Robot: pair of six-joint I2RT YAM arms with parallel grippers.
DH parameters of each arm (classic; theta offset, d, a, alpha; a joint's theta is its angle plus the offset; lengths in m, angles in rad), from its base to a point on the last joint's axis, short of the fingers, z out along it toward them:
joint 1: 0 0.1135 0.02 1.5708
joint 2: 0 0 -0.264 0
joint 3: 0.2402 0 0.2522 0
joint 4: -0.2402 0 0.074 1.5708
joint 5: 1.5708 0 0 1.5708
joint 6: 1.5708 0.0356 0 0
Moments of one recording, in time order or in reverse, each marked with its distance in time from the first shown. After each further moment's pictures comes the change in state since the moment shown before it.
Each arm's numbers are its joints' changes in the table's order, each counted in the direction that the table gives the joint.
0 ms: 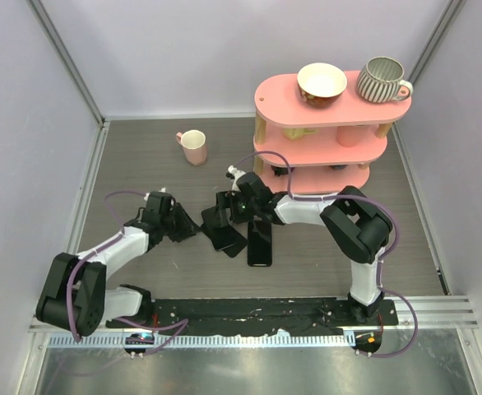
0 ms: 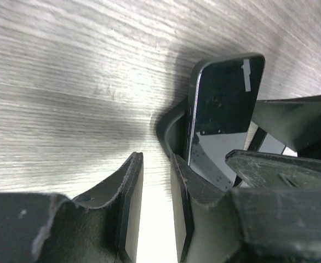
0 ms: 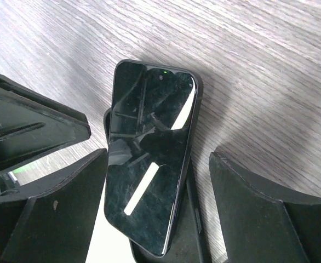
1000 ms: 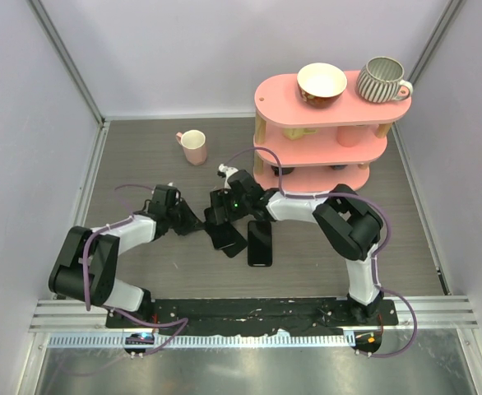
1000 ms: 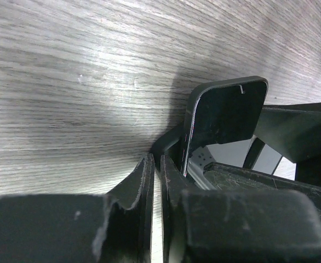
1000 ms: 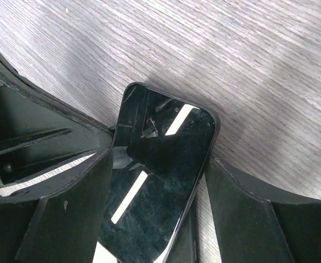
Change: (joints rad) left arm 0.005 -0.183 0.064 0.116 0.043 0.012; right arm 0.031 -0.060 0.115 -0.085 0.095 -0.084
